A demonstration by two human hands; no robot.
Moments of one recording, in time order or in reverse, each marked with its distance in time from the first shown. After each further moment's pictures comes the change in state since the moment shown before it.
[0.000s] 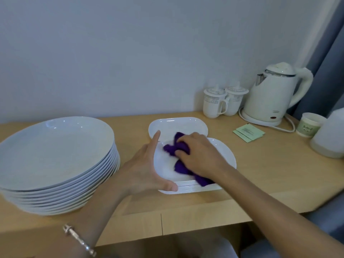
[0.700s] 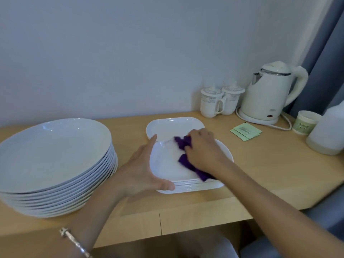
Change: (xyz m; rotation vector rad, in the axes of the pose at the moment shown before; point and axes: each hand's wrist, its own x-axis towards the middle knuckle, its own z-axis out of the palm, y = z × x) left_hand -0.002 -0.002 -0.001 -0.056 -0.027 -0.006; right_hand 0.004 0.005 -0.005 -0.117 0.005 0.141
